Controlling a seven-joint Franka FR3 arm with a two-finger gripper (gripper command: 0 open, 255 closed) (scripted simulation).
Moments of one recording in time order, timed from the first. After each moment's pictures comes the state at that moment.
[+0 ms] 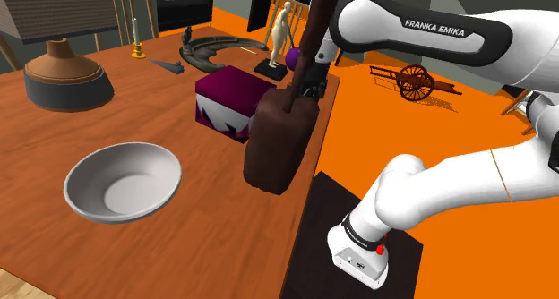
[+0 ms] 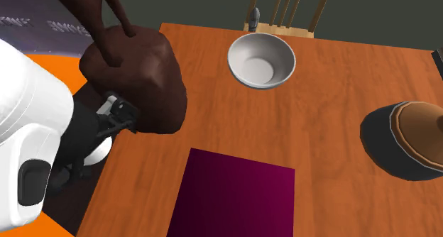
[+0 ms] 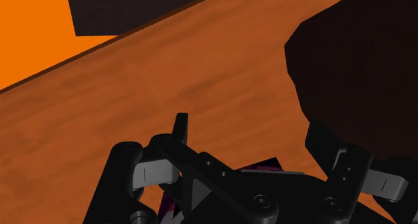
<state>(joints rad) 0.07 -0.65 0.08 -2.37 0.06 1.63 0.25</state>
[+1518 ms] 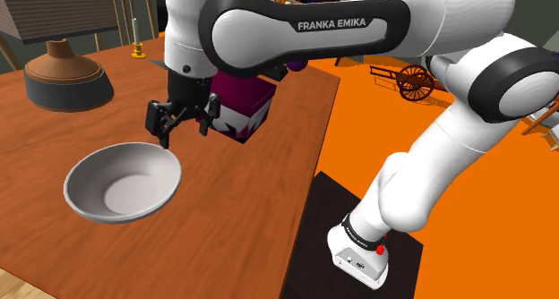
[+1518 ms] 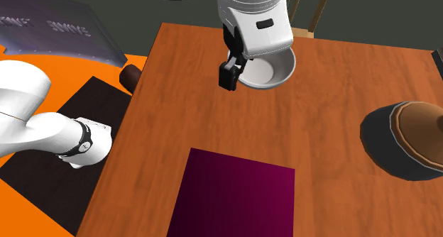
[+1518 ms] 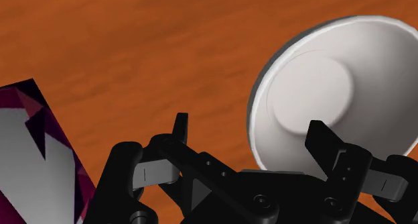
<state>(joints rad) 0.22 -0.04 0.41 -1.93 0.09 1.94 0.62</state>
